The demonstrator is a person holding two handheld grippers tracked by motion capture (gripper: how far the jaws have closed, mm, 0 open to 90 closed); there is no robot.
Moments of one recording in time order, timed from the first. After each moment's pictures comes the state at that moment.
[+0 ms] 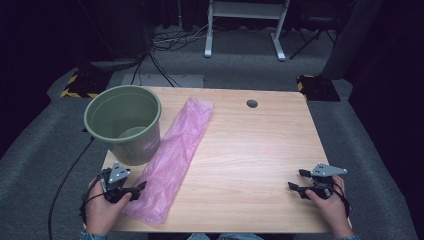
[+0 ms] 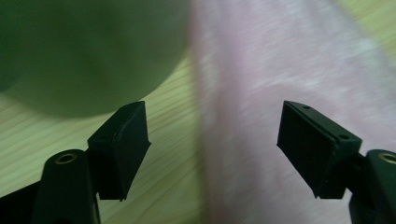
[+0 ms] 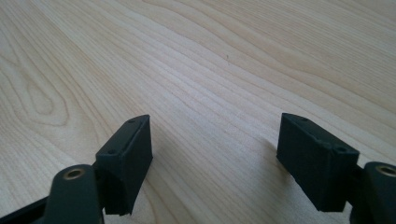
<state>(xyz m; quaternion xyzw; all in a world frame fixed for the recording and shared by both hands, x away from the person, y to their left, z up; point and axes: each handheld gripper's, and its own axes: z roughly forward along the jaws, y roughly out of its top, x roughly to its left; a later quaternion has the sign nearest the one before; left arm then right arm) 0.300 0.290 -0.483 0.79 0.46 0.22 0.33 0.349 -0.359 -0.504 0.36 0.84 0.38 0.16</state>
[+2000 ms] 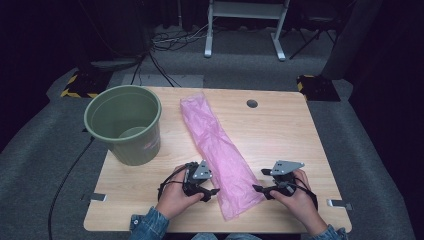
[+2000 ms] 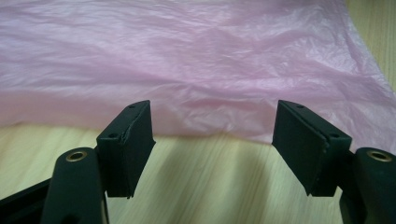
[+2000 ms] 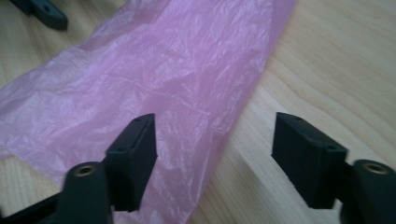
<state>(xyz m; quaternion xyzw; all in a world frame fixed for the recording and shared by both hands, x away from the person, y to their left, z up) 0.345 0.088 -0.485 0.89 0.22 0.10 0.39 0.352 -0.239 -0.483 0.26 0.88 0.38 0.11</state>
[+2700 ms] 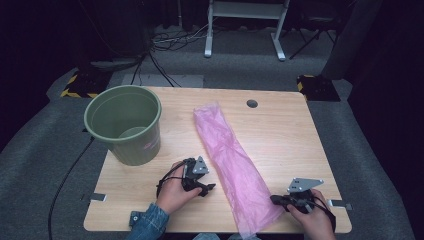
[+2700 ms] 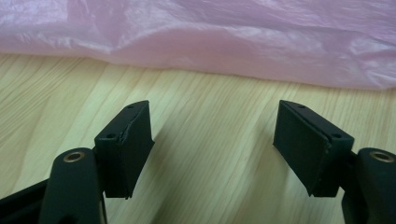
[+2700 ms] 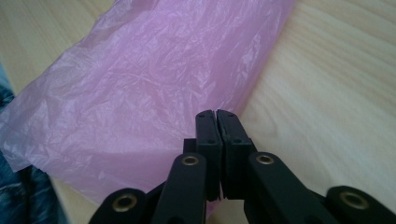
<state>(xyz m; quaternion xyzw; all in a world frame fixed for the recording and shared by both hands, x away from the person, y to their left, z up) 0.363 0.077 -0.497 0.90 0.22 0.10 0.36 0.293 -0.284 -0.483 0.32 0.87 0.35 0.07</state>
